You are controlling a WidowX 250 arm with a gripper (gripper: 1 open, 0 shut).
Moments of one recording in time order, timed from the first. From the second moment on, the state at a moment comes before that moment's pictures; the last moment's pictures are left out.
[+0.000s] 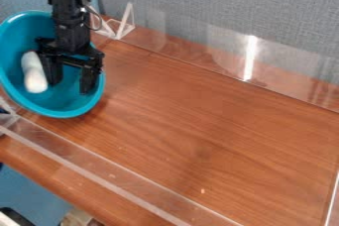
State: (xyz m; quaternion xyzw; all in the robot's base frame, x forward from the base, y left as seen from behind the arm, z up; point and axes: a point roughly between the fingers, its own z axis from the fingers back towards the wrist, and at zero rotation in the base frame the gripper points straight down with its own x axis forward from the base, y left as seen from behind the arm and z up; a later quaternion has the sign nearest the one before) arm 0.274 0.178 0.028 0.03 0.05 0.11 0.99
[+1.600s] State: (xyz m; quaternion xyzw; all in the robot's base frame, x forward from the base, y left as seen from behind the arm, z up) arm 0.275 0.178 0.016 0.04 0.06 0.12 0.99
